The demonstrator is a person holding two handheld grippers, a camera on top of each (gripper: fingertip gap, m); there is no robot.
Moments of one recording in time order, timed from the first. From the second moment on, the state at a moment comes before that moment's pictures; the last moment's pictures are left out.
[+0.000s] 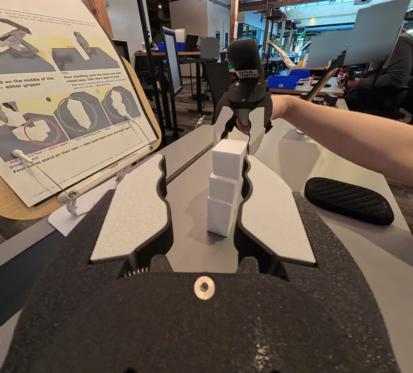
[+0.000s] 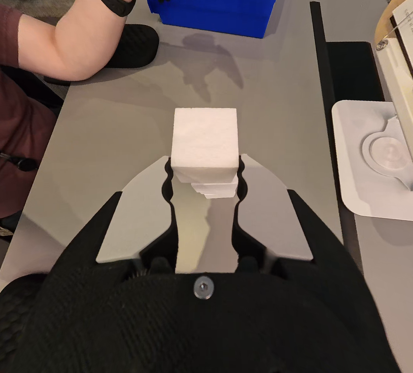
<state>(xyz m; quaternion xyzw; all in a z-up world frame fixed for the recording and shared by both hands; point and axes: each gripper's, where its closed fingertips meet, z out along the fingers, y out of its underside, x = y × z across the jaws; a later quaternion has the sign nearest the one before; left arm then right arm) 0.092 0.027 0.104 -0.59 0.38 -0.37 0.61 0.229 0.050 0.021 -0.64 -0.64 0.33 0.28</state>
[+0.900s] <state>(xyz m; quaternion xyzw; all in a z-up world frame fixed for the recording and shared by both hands) 0.104 0.035 0.083 -0.62 0.40 -0.32 0.59 0.253 0.055 0.039 -0.63 -0.59 0.28 0.43</state>
